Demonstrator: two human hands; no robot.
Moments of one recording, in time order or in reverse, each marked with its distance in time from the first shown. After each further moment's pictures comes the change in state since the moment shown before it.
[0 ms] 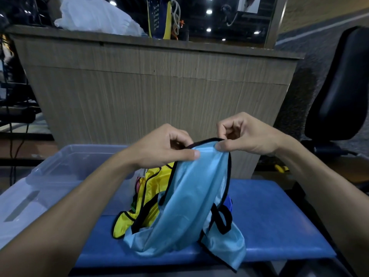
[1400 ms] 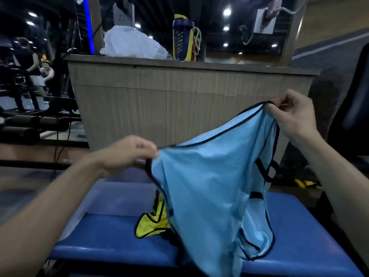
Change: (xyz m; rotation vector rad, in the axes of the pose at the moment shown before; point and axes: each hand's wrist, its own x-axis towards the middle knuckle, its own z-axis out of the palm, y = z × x) left_hand -0.085 -0.008 -0.067 -0.094 0.147 -0.319; right_hand 0.006 0.021 -0.052 -0.165 1.025 0.009
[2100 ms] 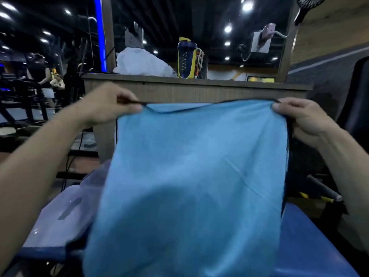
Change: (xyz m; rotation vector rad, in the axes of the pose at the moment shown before) left_hand -0.023 0.096 -0.081 0.580 0.494 0.119; right_hand 0.006 -0.049 -0.042 0.628 -0.287 0.337
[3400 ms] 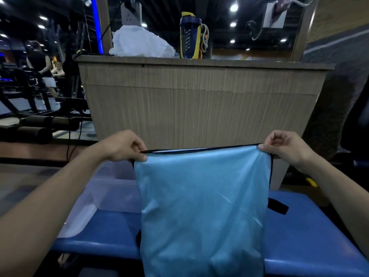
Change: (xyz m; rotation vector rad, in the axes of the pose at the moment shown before) left_hand -0.008 -0.095 0.102 0.041 -0.421 -0.226; right_hand -0.012 0.122 -0.005 -0.524 -0.038 0.185
